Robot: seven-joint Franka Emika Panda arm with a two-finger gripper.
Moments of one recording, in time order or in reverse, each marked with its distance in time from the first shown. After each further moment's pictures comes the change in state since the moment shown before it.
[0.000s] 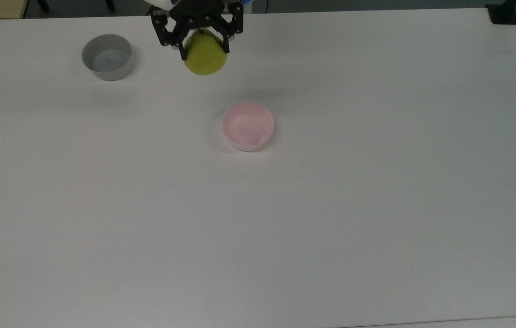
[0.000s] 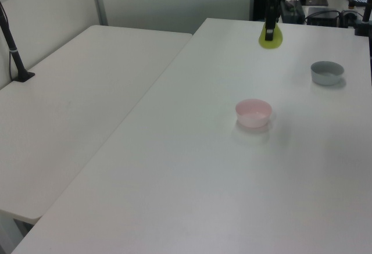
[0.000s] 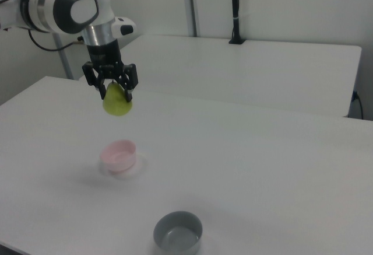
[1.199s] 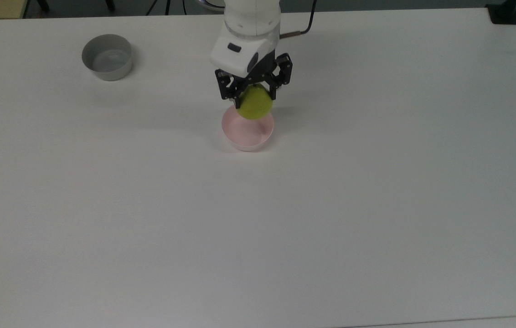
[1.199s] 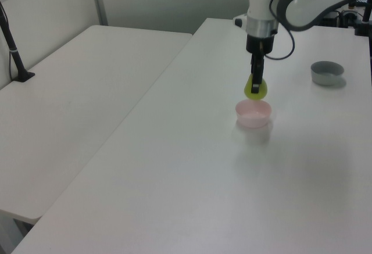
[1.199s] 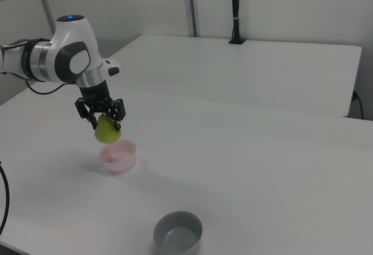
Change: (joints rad) arm 0.097 0.082 0.053 -0.231 -0.001 0.345 0.069
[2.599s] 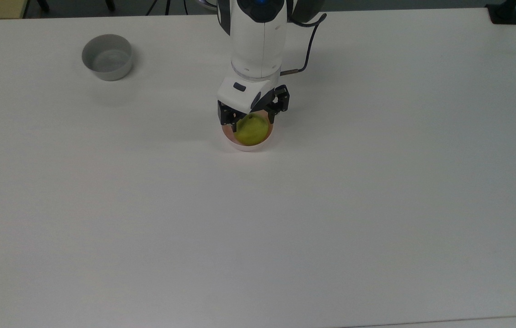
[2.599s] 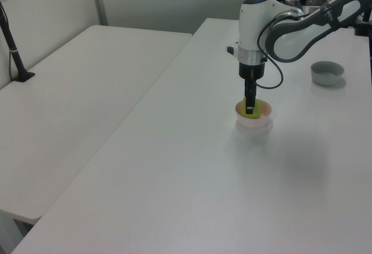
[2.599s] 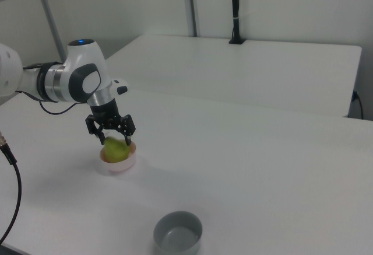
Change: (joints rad) arm 0.004 0.129 -0.003 -0.010 -0.045 0.111 0.028
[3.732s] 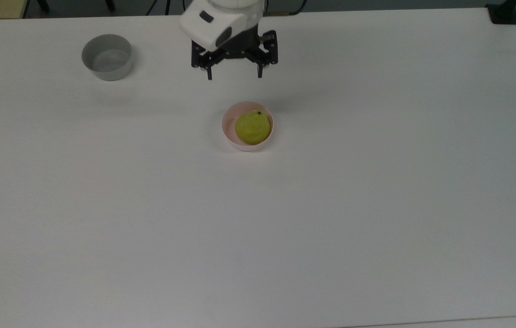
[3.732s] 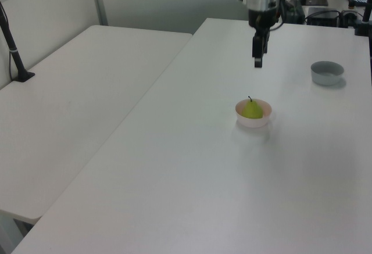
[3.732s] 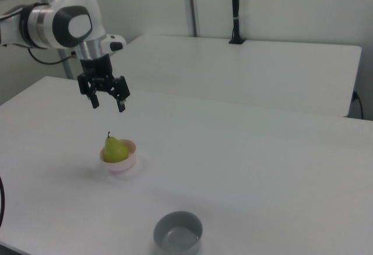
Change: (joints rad) arm -0.054 -0.145 -0.003 0.215 -0.001 -0.419 0.144
